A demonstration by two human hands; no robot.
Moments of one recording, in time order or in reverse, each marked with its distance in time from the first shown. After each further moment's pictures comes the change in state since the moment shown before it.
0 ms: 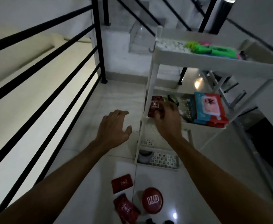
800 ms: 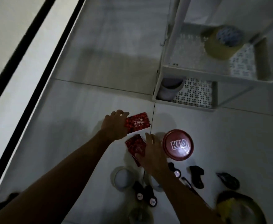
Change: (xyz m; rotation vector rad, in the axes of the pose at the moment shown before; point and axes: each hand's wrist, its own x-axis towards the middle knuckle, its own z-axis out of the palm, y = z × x) left_hand -0.194 -0.136 0.286 0.183 -0.752 -0.235; right_hand -0.364 0.101 0.227 0.025 -0.856 0.252
